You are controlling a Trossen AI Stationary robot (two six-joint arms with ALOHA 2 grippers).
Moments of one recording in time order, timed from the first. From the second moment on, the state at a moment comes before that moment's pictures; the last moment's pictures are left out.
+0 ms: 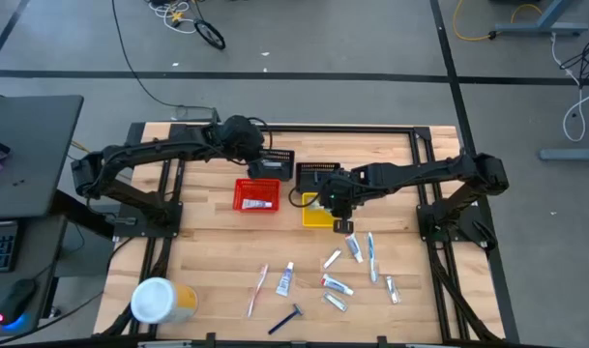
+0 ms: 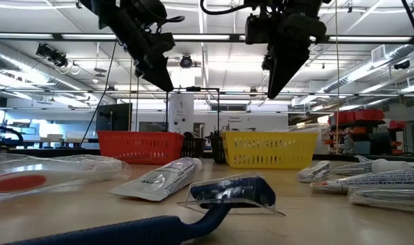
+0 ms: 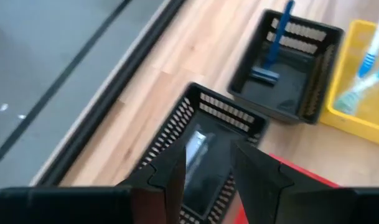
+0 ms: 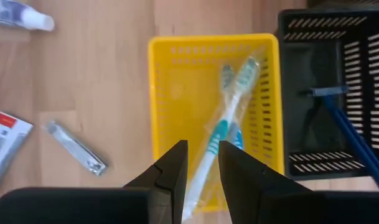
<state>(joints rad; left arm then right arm) 0.43 1.37 1.03 -0.43 -0.11 0.04 0.01 1.60 1.26 -0.88 0.04 0.04</state>
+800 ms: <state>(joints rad) -0.27 1.41 0.97 -0.36 -0.28 -0.67 0.30 1.60 1.21 -0.59 0.00 0.20</state>
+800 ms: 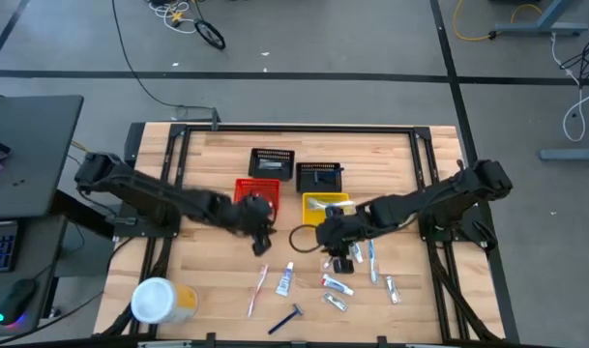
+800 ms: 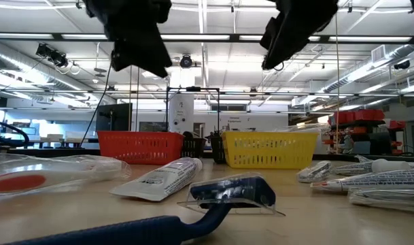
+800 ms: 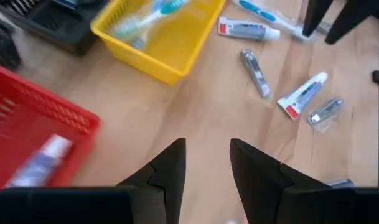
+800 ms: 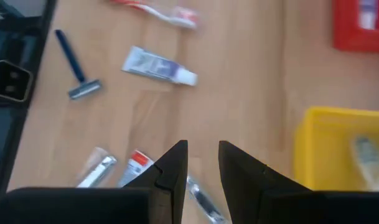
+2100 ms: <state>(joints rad) -0.52 1.99 0.99 0.08 -0.57 -0.93 0.44 1.60 0.93 -0.30 0.00 0.01</state>
